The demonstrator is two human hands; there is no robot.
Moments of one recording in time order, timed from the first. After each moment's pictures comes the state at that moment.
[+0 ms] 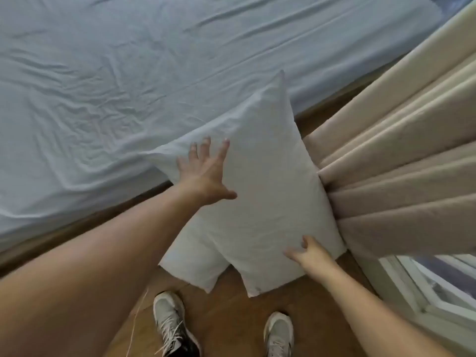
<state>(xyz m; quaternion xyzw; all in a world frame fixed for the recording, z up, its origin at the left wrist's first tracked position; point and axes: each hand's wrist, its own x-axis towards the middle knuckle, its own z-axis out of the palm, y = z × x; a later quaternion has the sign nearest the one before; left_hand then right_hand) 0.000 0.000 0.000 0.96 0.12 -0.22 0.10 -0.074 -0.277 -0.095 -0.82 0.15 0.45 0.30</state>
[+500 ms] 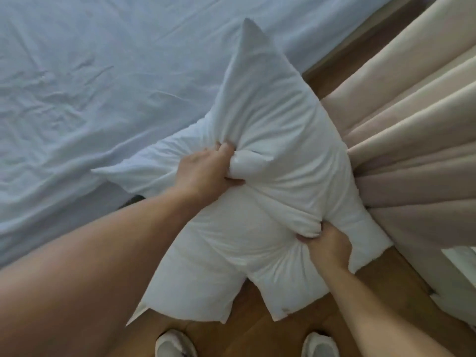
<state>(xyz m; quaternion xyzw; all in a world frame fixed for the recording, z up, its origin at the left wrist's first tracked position) 0.053 0.043 -0.162 0.99 -0.07 -0.08 0.11 -0.055 -0.220 -0.253 -0.90 0.24 0.17 0.32</state>
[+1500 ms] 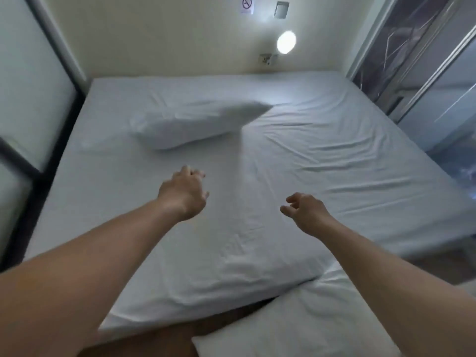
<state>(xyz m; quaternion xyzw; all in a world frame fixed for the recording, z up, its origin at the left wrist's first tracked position) 0.056 0.457 0.227 0.95 0.26 -0.08 0.16 0.177 0.209 0.207 -0.92 -0.12 0.27 0.24</state>
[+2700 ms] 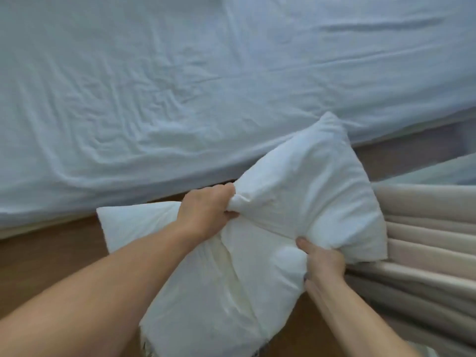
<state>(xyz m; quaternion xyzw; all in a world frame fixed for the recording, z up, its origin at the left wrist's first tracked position) -0.011 0.176 -0.111 0.95 0.10 -0.13 0.26 0.006 -0.063 -0.107 -0.69 0.46 0.17 0.53</state>
